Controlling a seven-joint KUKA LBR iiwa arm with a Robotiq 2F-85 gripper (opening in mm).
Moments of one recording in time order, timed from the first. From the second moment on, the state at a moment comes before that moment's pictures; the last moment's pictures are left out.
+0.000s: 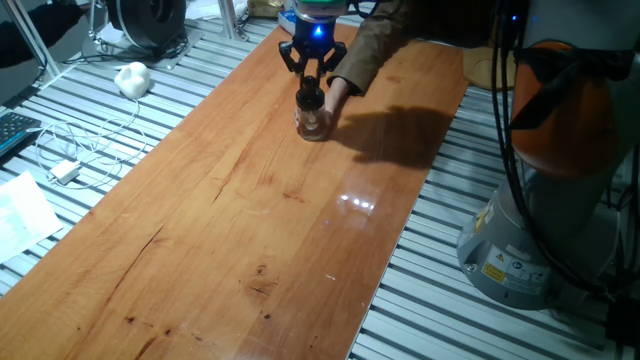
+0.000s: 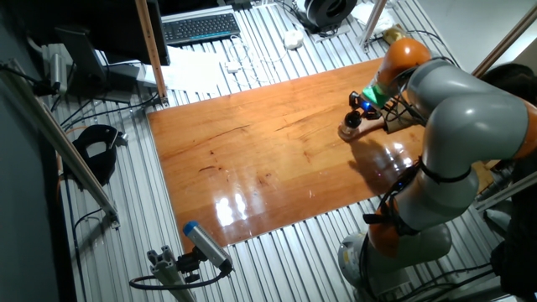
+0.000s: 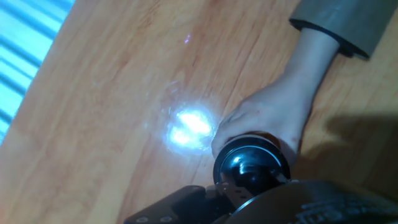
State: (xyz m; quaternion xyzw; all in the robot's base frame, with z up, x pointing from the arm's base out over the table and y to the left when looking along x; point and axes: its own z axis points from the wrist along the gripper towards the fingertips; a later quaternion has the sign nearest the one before) arm 0.493 -0.142 0.157 0.51 0.86 0.05 0.07
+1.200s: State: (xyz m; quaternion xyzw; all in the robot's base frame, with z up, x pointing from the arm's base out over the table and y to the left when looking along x) arm 0.493 -0.143 0.157 0.41 0.91 0.05 0.05
